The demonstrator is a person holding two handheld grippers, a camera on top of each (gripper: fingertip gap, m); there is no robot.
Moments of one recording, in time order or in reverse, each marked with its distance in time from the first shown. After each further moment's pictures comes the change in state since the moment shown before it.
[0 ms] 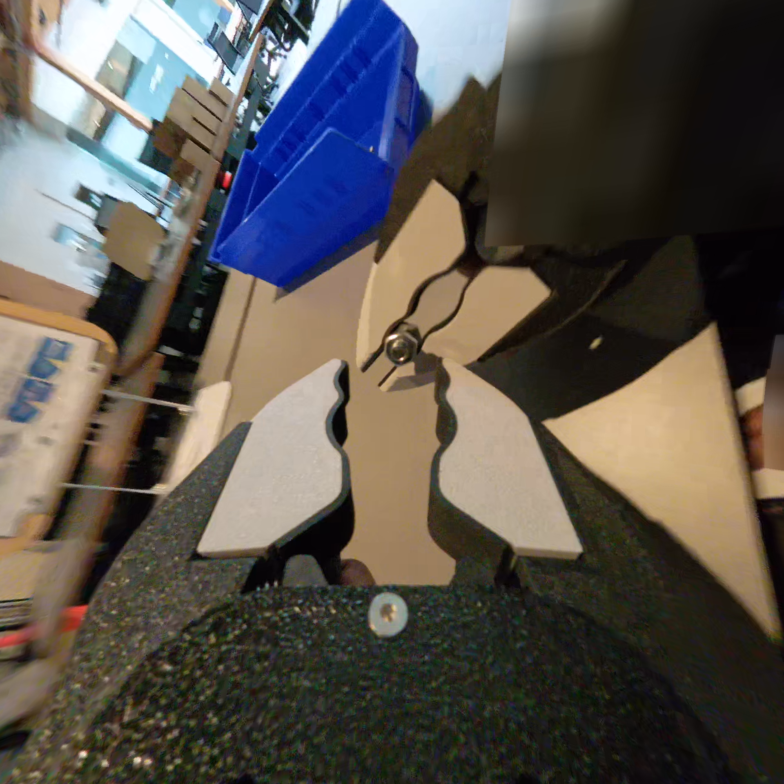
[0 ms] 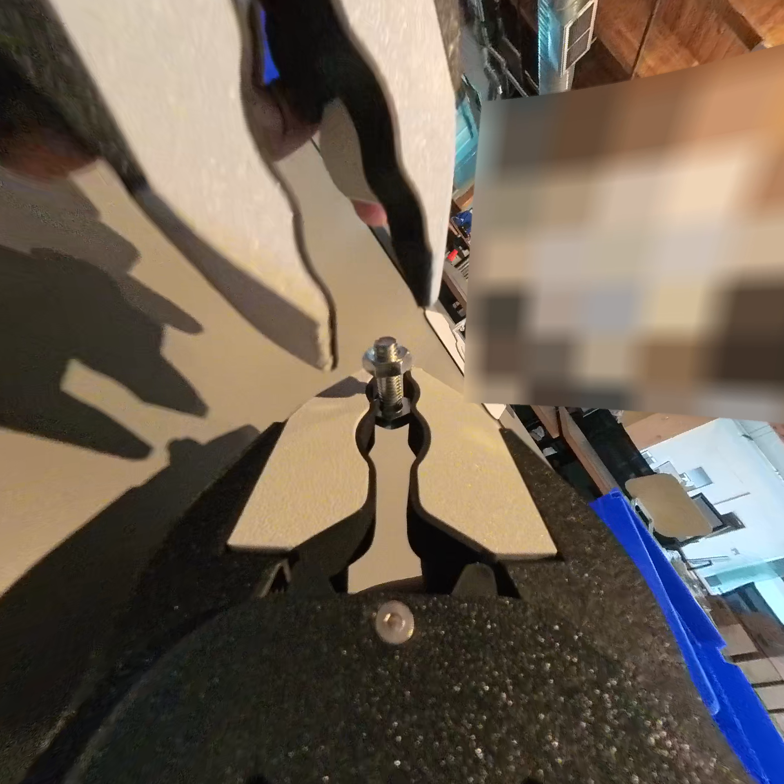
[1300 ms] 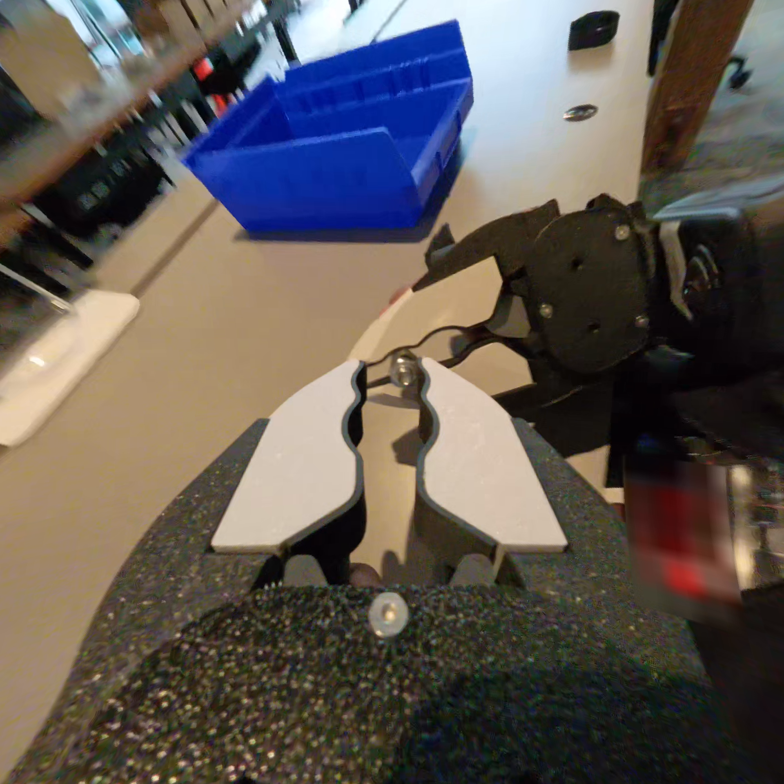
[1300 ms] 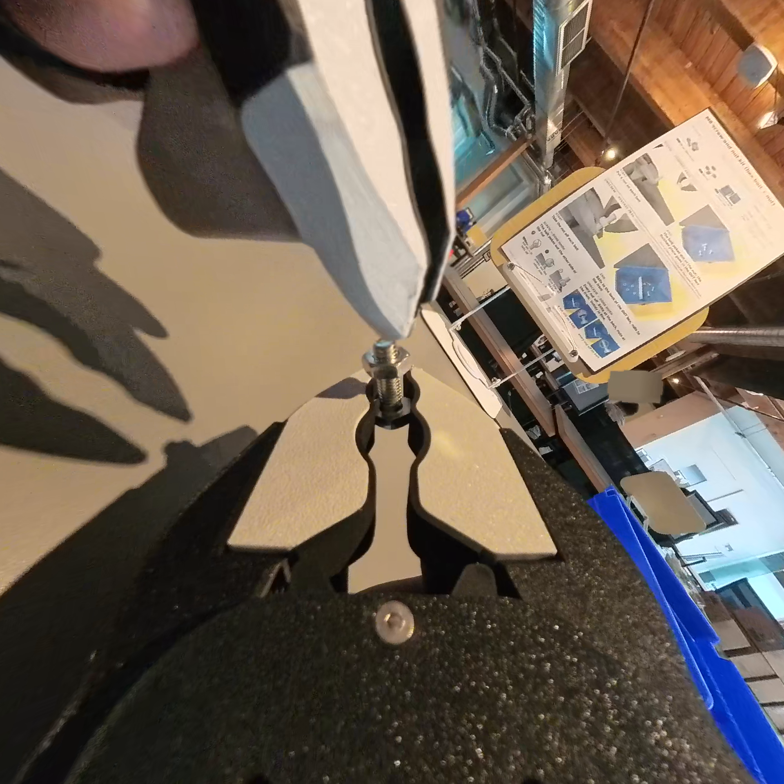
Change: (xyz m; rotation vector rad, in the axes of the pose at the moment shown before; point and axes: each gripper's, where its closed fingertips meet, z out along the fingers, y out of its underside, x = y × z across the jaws) left arm -0.005 -0.012 -0.003 -0.004 0.045 -0.486; right arm 0.000 0.001 -0.001 -0.002 0.011 0.000
